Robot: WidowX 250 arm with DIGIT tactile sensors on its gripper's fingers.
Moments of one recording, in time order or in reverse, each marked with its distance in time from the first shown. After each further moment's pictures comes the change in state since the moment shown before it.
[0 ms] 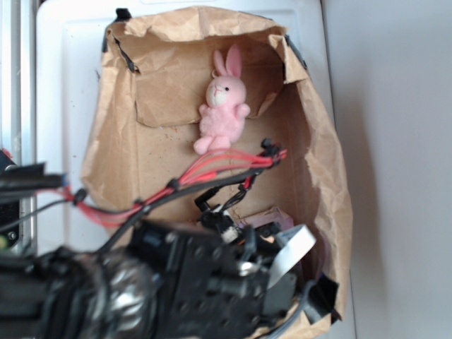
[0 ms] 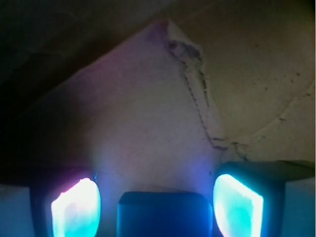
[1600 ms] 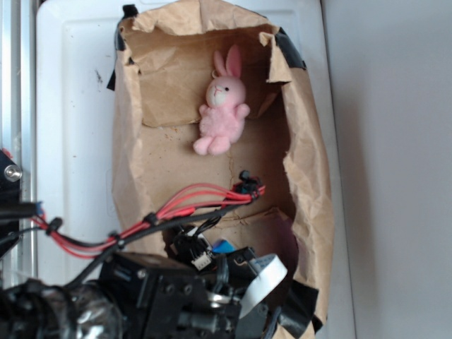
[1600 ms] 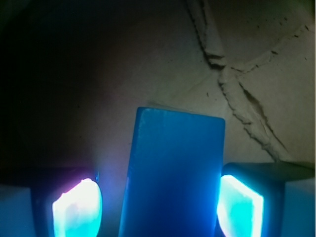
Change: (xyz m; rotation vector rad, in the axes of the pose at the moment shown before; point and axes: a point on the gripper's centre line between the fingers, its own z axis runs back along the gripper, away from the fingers) arm -0.027 -0.015 -0.001 -0.035 0.048 -0.013
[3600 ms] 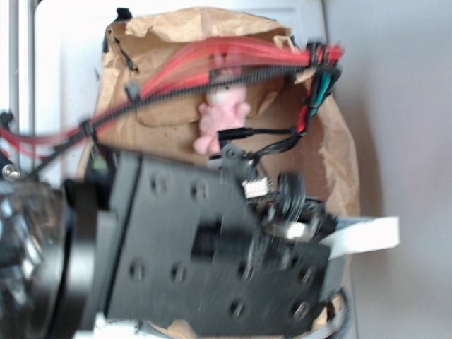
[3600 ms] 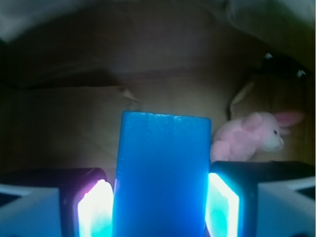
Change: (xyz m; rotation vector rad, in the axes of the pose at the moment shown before) arm 0.092 0.064 0.113 0.199 -0.051 -0.358
